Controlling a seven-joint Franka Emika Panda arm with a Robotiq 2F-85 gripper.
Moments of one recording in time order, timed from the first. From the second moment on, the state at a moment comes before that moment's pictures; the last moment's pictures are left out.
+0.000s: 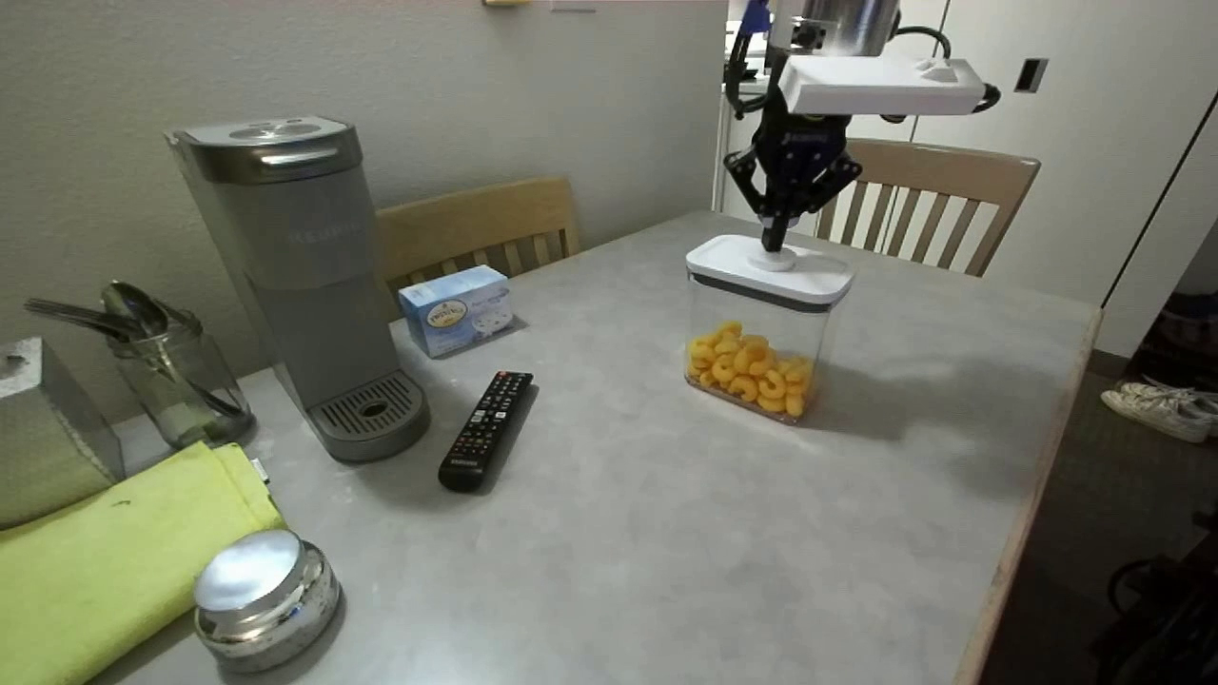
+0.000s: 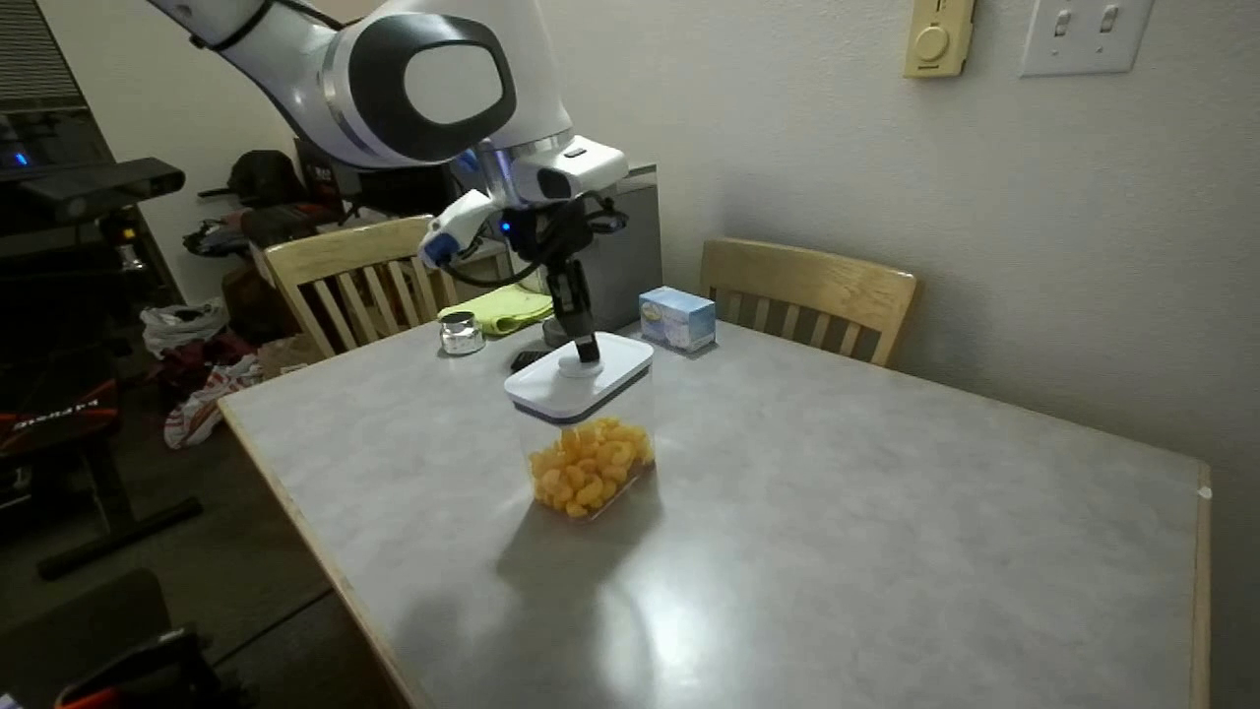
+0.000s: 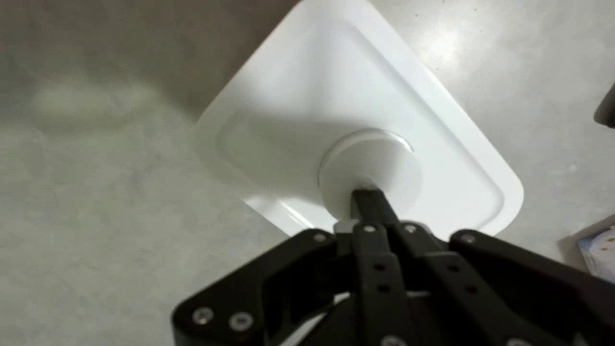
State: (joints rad) arm 0.04 0.20 -0.08 -2.17 -0.08 2.54 0.69
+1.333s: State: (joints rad) arm 0.05 0.18 -0.09 -2.18 -0.11 2.55 0.86
